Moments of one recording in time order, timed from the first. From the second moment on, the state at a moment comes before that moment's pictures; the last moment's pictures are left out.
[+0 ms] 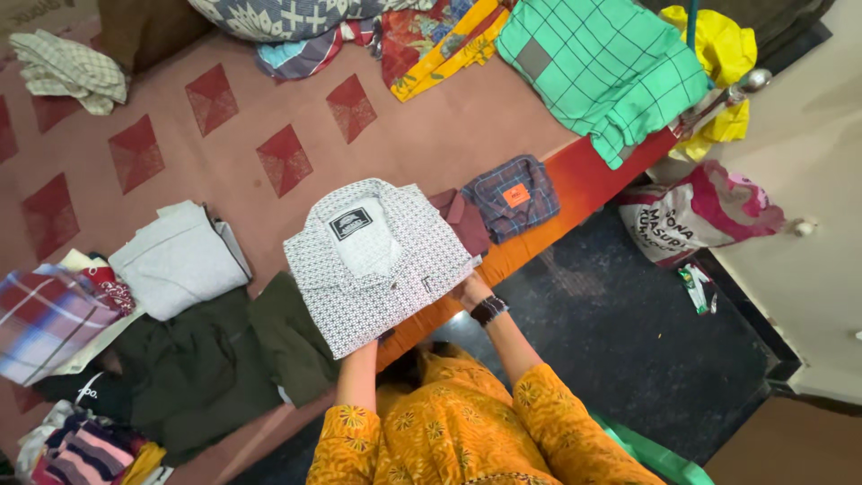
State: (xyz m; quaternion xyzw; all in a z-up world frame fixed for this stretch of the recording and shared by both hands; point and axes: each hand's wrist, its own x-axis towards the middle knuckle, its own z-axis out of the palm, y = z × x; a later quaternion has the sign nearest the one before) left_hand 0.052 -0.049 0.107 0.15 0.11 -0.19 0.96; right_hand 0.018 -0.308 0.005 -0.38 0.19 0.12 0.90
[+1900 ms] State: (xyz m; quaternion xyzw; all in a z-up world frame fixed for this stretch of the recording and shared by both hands) left_hand -0.008 -0.004 0.120 0.05 0.12 -0.01 0.99; right_hand 0.014 -0.177 0.139 -0.39 0.14 0.29 0.86
